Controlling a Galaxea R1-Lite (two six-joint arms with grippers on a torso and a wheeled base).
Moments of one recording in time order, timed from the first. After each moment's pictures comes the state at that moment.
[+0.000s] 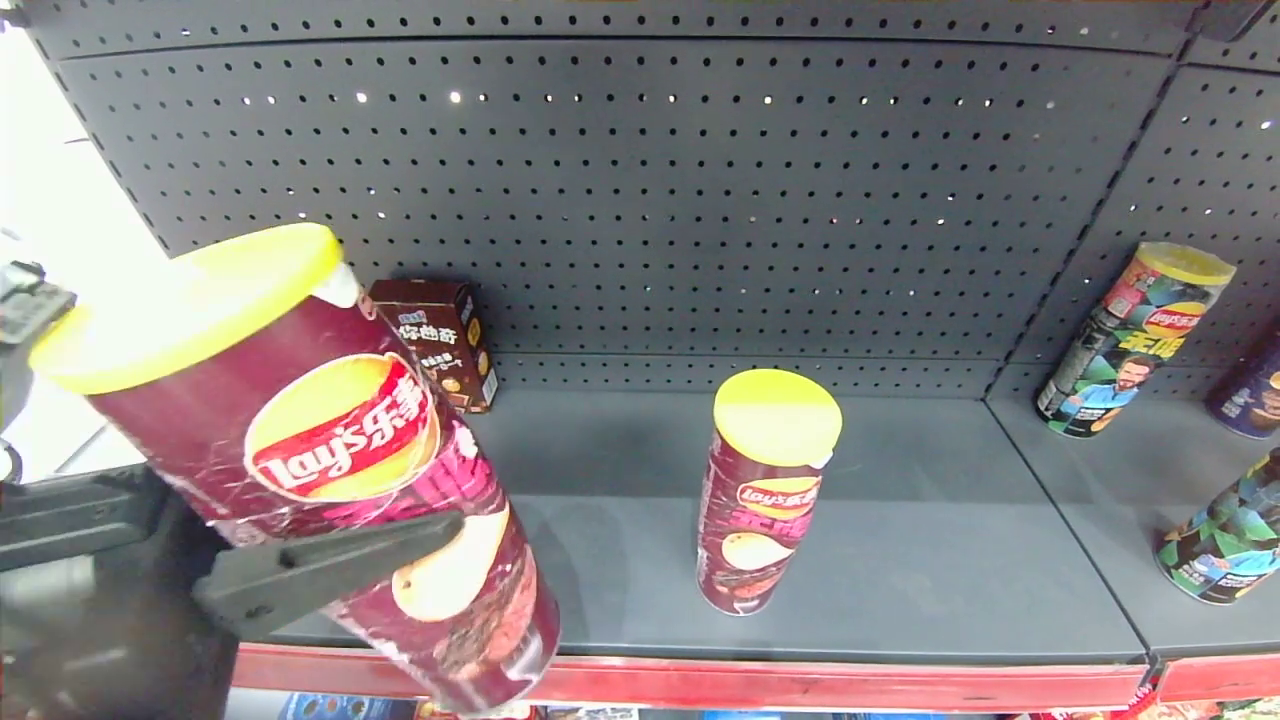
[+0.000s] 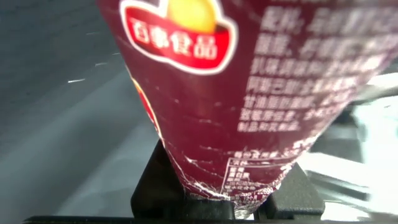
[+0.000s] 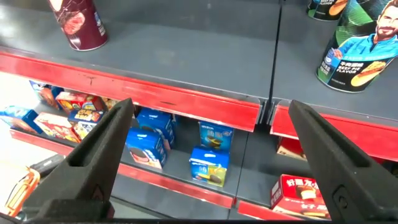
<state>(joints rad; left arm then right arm) -0.36 1.16 -0.55 -0.58 -0.77 0.08 0.32 0.00 0.00 0.00 -0.04 -0.01</state>
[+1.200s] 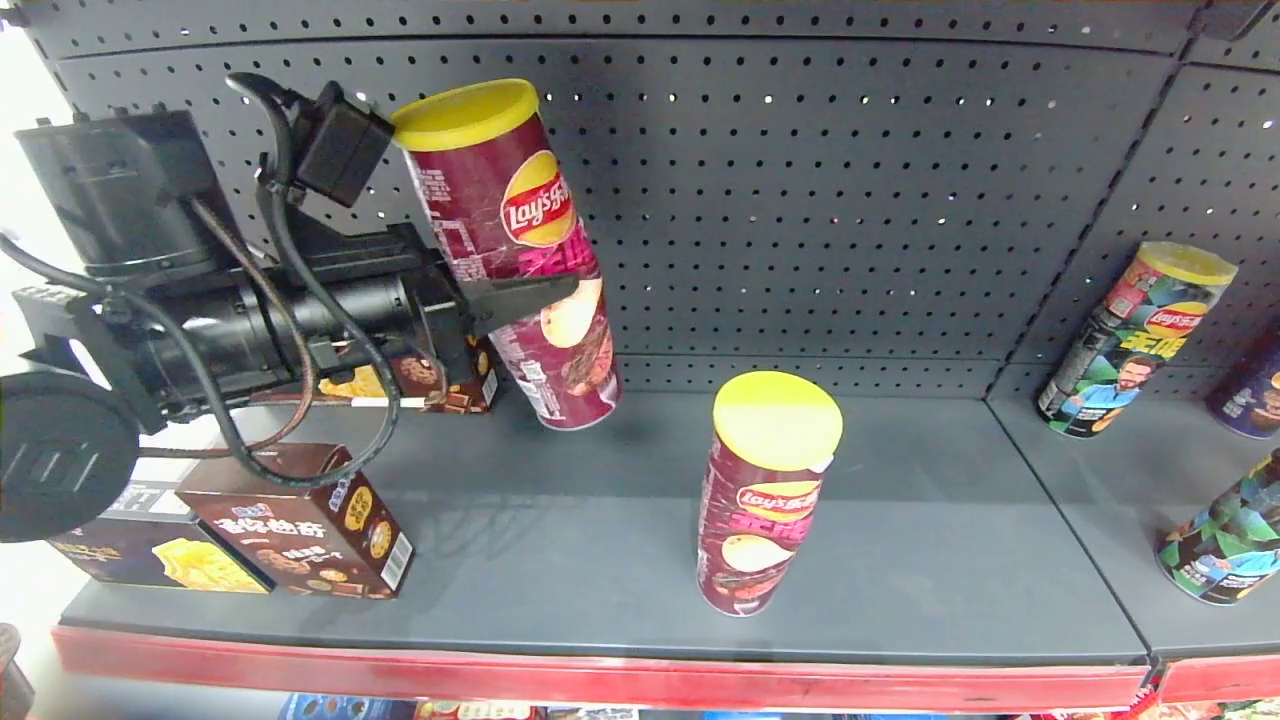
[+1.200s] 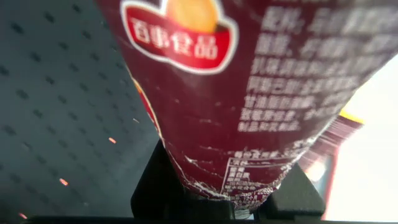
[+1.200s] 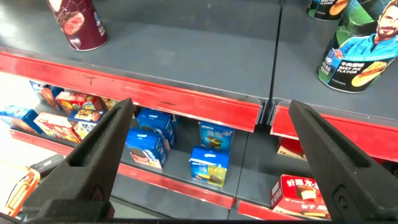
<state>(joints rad) -0.31 1.63 -1.03 -0.64 -0.70 0.12 0.32 0.00 0.00 0.00 -0.04 -0.01</state>
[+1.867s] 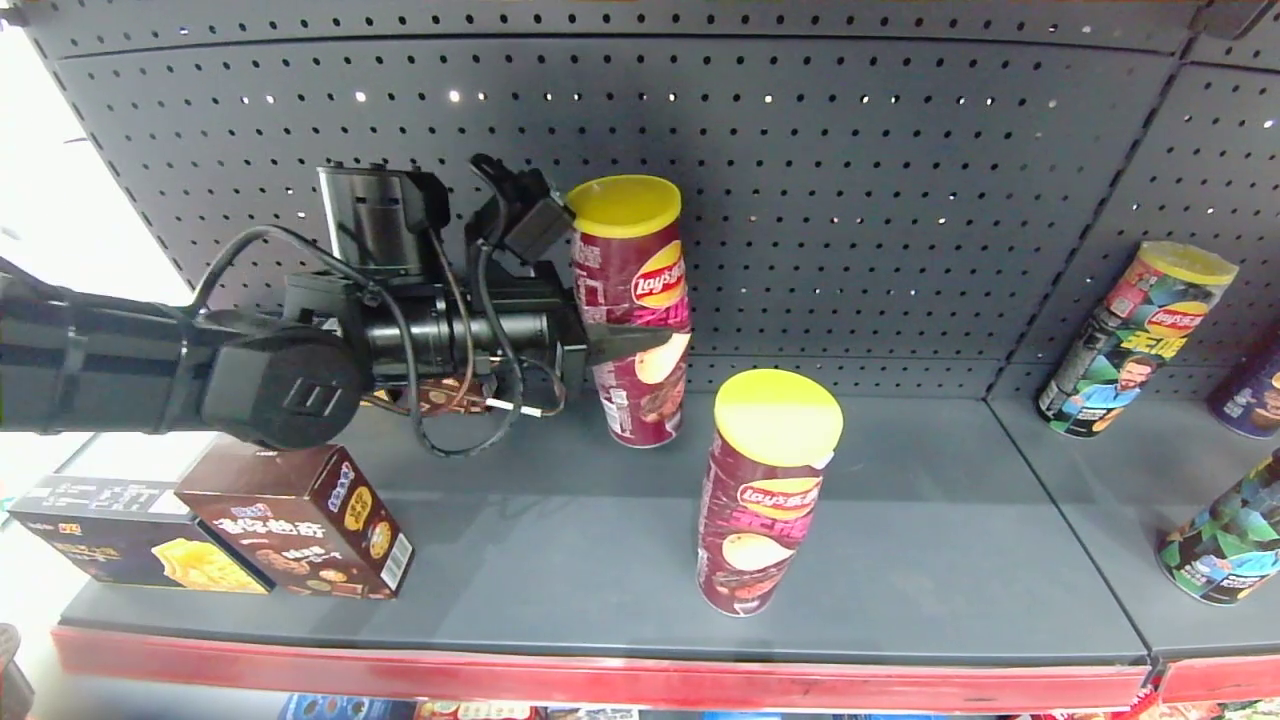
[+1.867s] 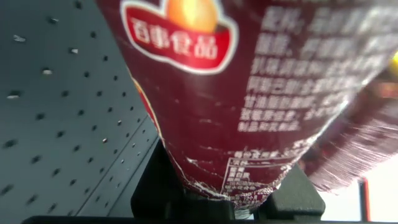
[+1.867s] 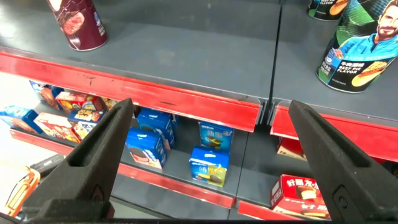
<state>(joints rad) -0.38 1.91 -1.30 -0.47 -0.78 0.31 0.32 0.00 0.00 0.00 -0.04 -0.01</state>
